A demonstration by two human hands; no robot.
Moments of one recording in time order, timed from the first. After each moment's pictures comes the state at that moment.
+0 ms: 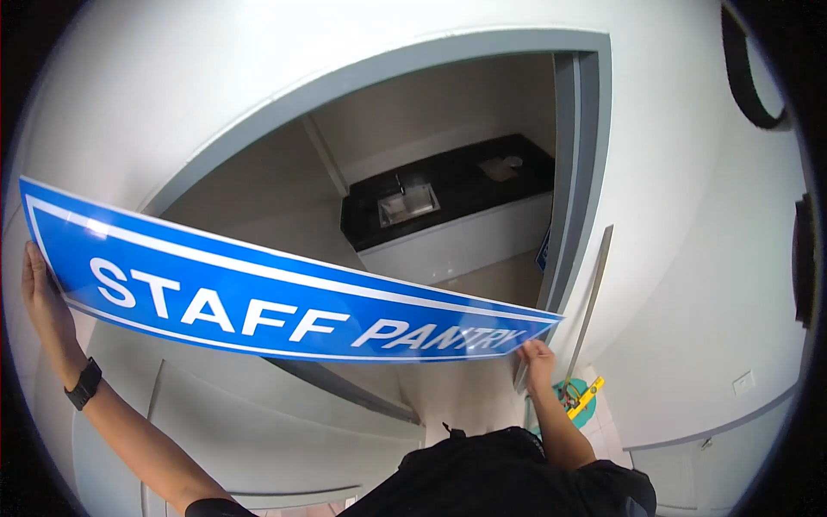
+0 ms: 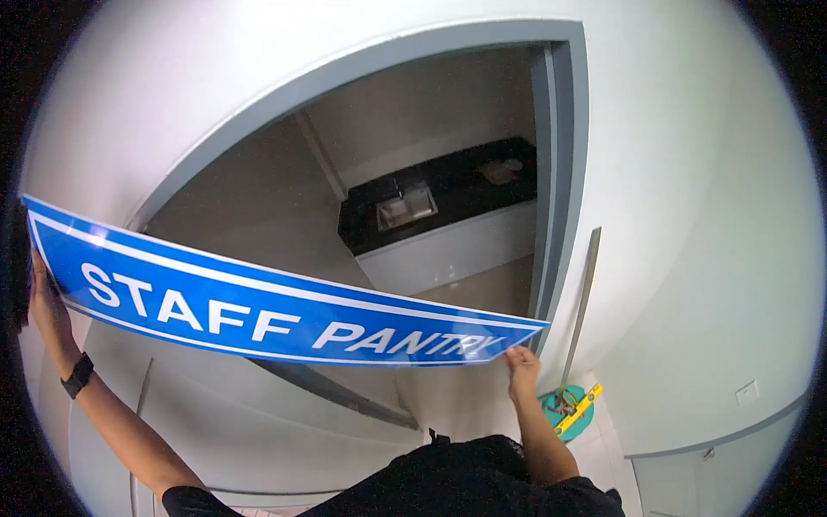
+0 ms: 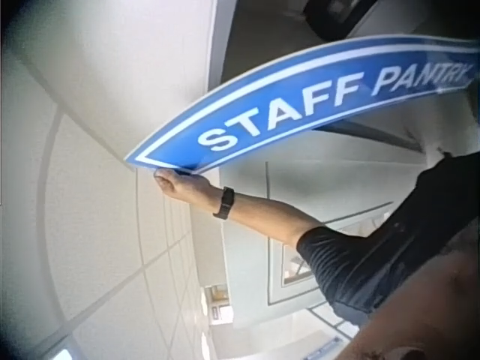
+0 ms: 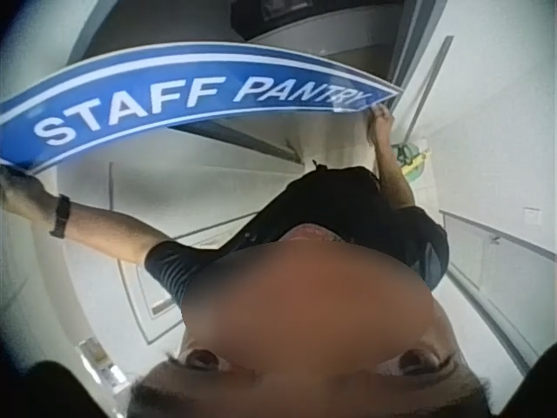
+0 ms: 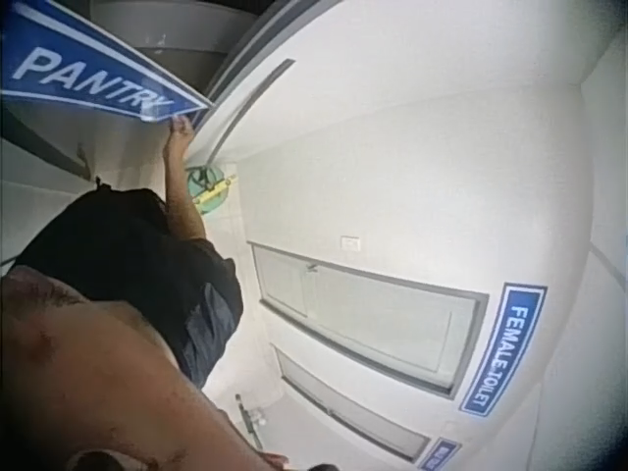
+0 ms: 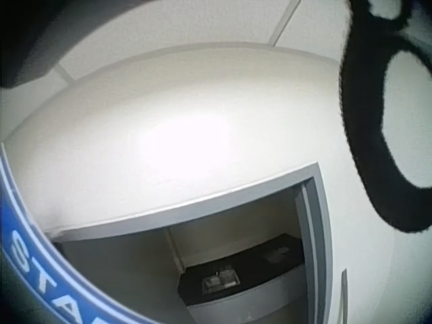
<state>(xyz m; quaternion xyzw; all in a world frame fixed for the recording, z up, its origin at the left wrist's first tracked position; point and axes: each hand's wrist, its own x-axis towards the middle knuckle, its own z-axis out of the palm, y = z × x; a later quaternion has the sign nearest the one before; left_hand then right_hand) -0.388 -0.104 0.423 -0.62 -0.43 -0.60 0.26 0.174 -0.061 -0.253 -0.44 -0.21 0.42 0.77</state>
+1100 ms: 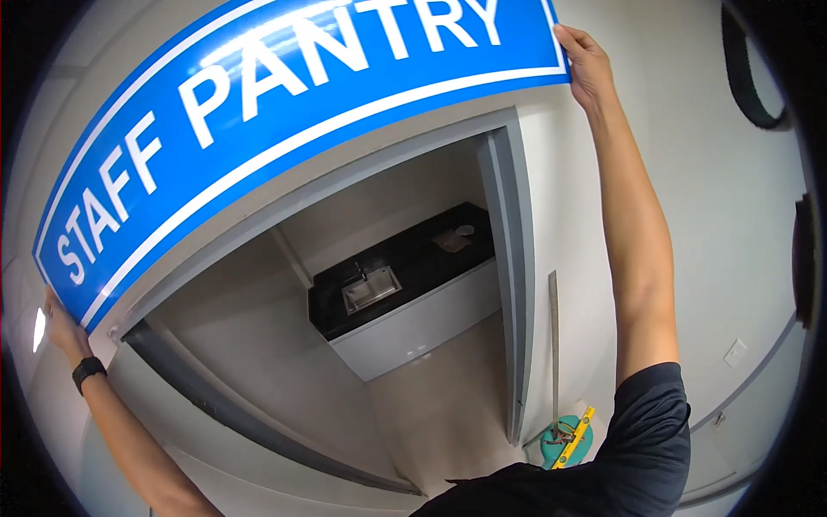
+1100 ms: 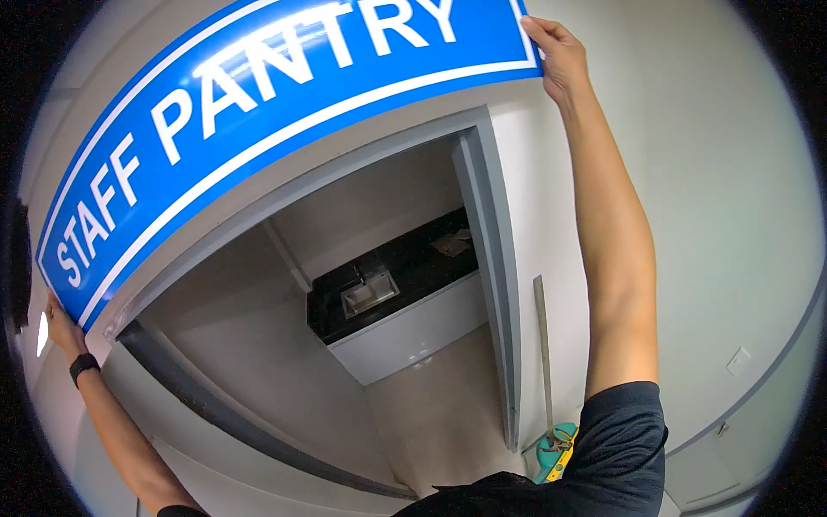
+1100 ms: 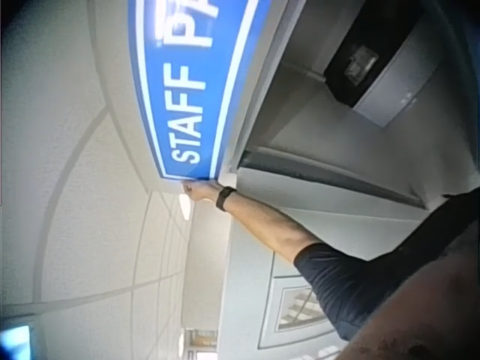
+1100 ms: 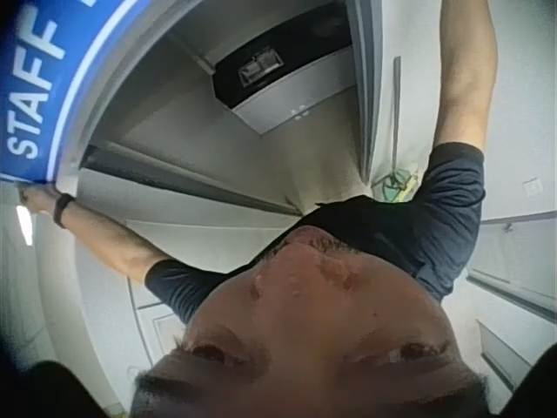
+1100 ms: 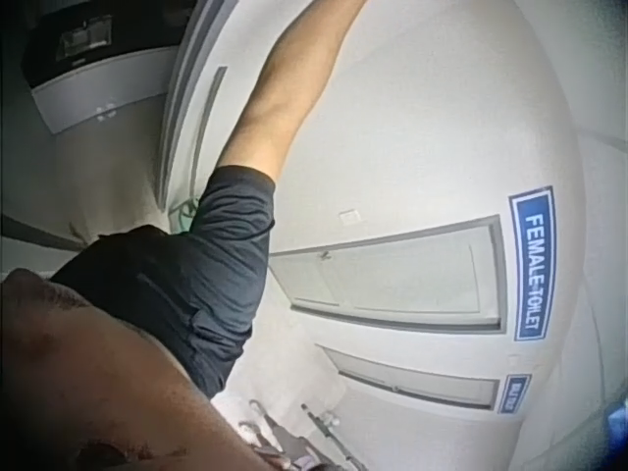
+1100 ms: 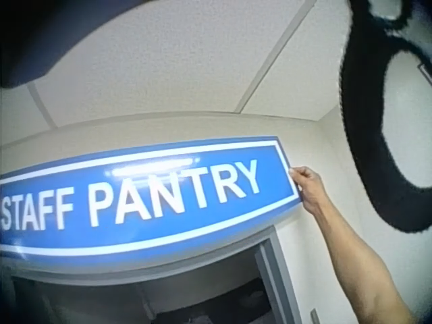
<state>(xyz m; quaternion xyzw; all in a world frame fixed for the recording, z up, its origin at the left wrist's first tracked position) -0.498 0.001 0.362 -0.41 -0.38 -0.81 0.17 0.453 0.006 0.310 -0.17 -0.48 0.02 0.86</state>
